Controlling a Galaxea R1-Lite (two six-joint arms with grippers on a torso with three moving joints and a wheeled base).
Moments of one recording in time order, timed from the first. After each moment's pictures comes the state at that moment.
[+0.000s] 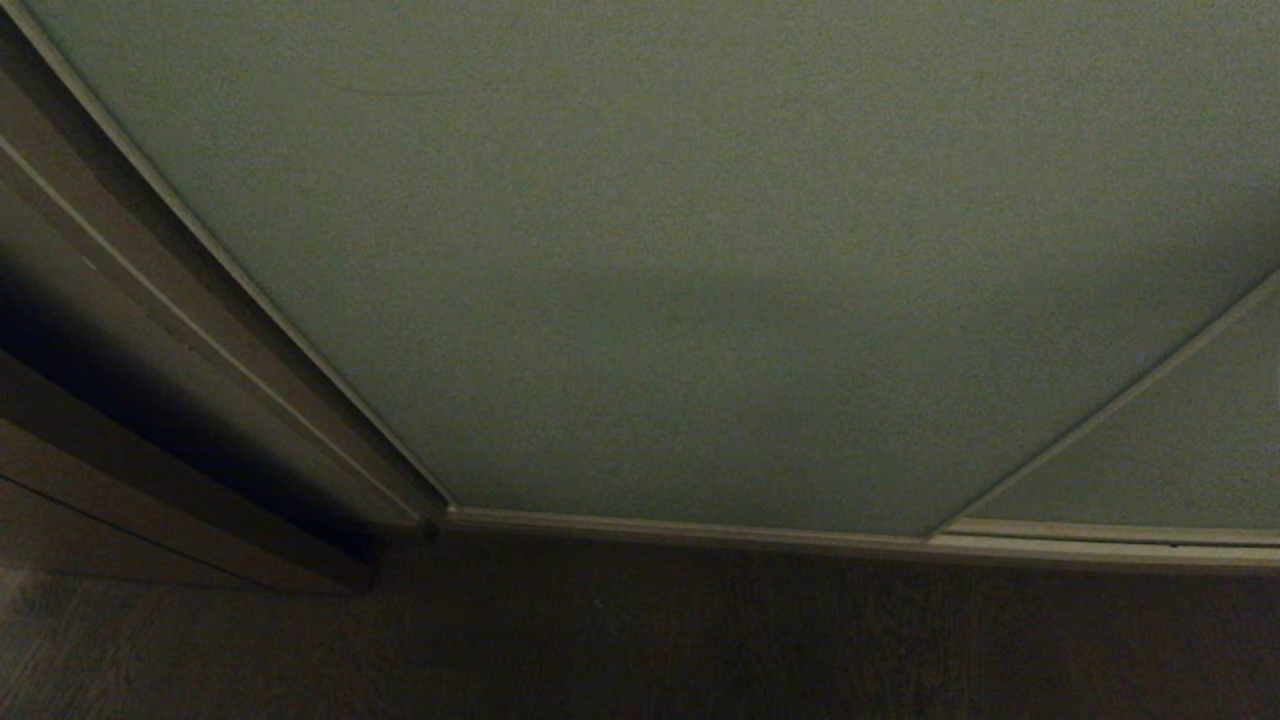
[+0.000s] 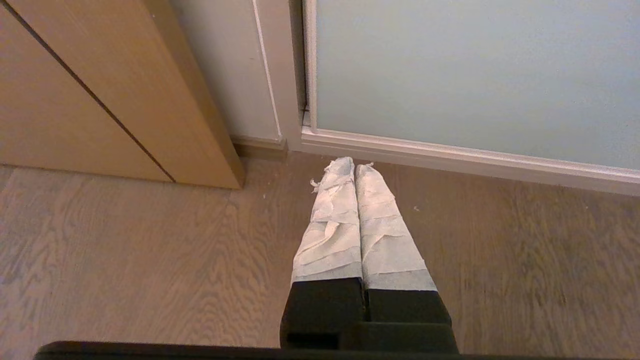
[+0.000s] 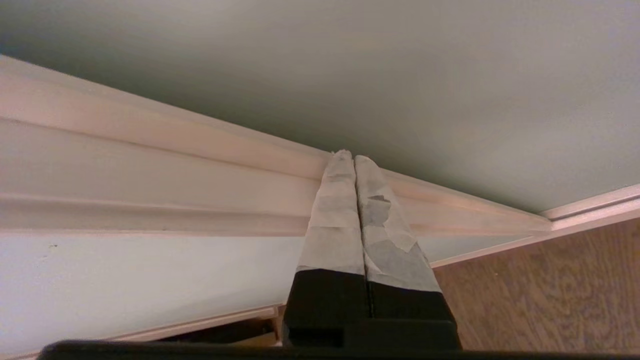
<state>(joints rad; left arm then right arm) 0.00 0.00 0.00 -0.01 0.01 -0.04 -0.62 1.37 -1.46 0.14 0.73 0.74</state>
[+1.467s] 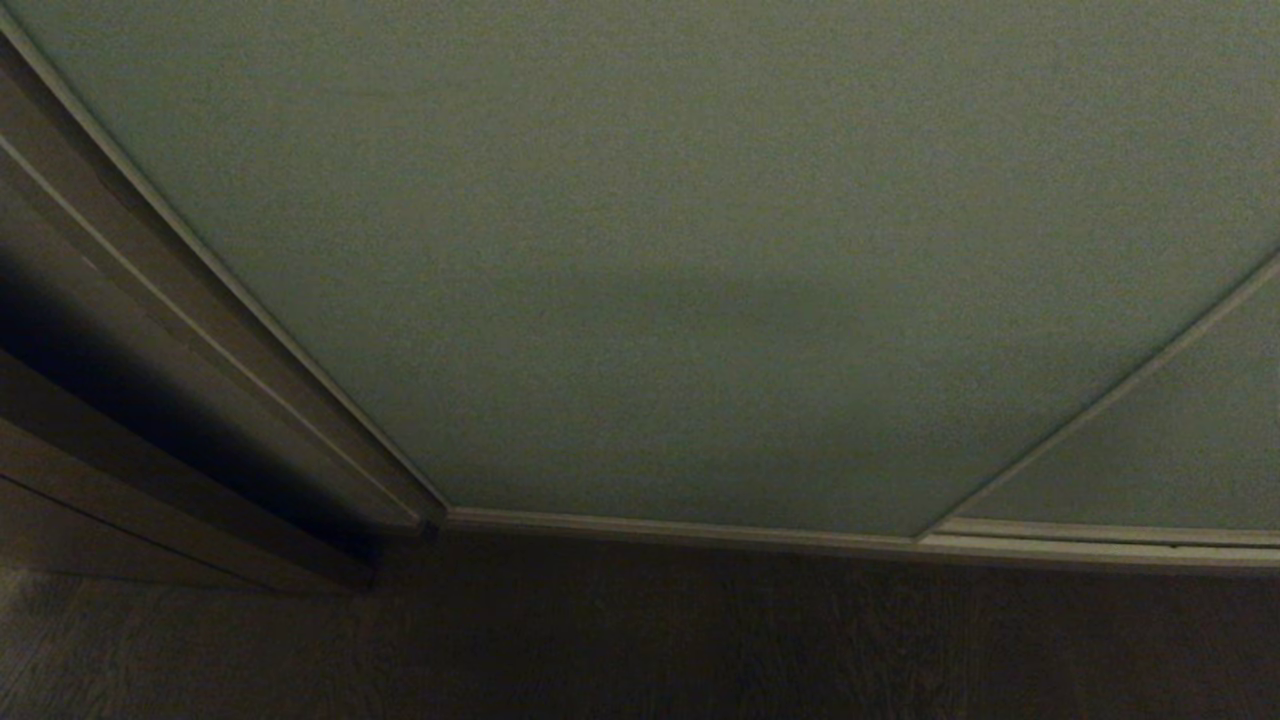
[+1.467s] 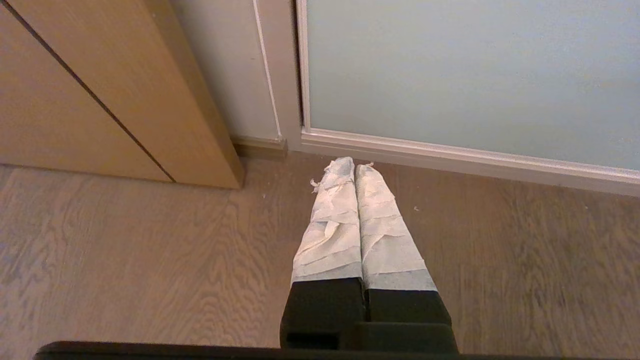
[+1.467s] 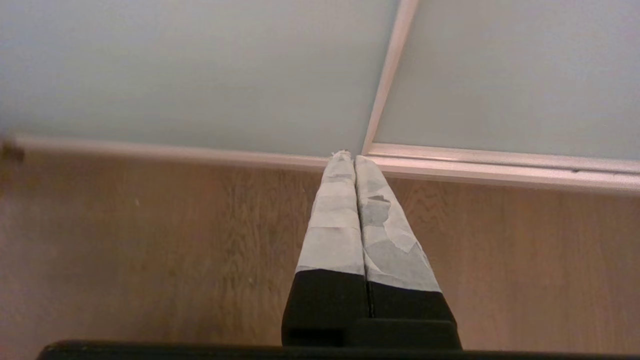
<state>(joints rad) 0.00 0.00 0.00 -0.01 0.01 -0.04 -0.20 0.77 -0.48 -0.13 0.21 0.00</state>
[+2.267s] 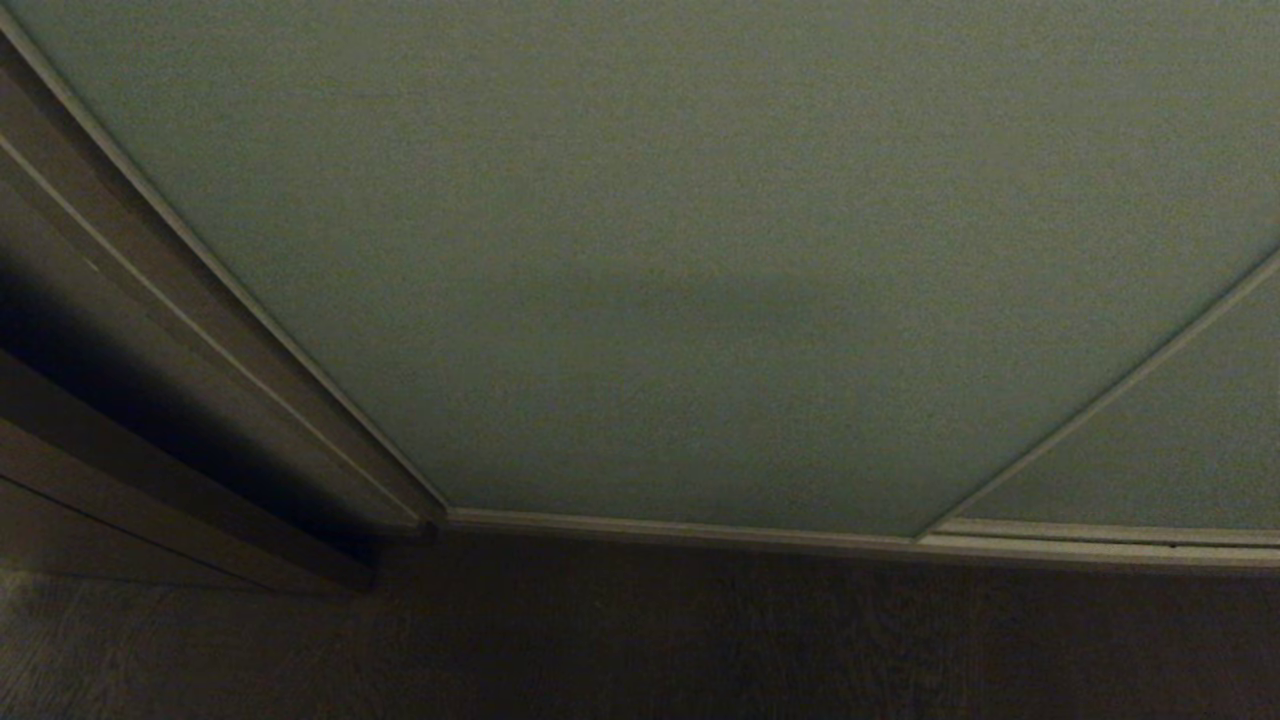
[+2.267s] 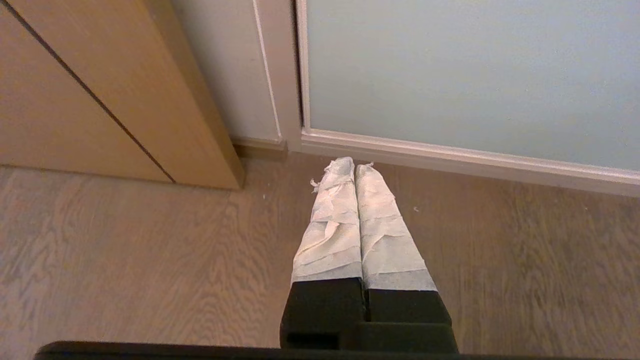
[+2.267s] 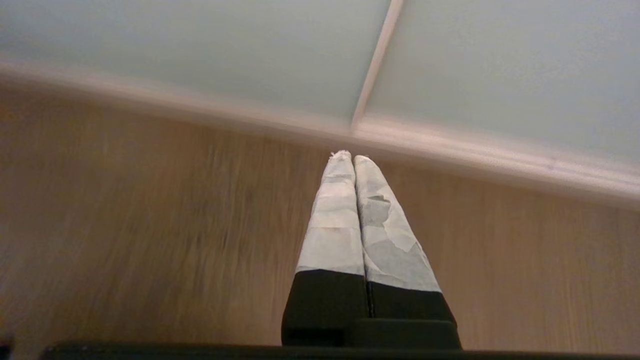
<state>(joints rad) 0.00 0.00 0.00 -0.01 0.01 -0.04 0.00 0.03 -0.03 0.03 0.03 -0.08</state>
